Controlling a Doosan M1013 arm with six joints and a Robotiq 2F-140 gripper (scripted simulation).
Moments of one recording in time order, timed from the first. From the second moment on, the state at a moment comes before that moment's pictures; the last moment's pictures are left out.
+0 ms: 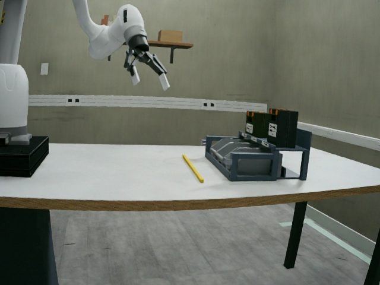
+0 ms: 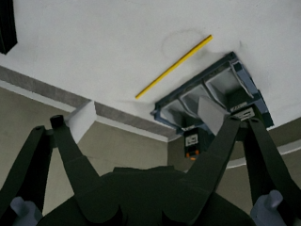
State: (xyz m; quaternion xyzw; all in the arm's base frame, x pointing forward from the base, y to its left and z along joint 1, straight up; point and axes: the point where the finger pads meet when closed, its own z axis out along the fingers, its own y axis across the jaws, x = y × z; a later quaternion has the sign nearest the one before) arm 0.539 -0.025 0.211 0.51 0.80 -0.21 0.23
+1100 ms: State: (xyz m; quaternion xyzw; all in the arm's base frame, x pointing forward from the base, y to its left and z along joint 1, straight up) arm 0.552 -0.025 0.225 0.65 0.71 -0.16 0.22
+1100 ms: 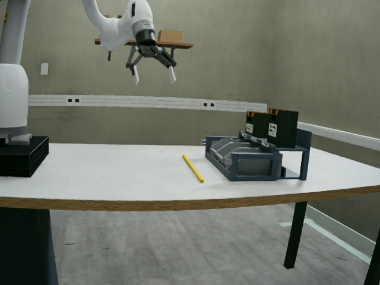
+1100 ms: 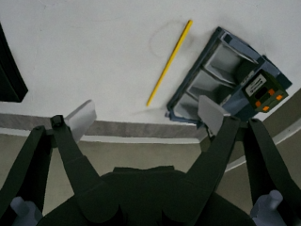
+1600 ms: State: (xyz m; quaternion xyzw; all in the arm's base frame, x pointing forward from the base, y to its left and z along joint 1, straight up) arm 0.560 -0.024 0.233 0.71 0.66 -0.13 0.21
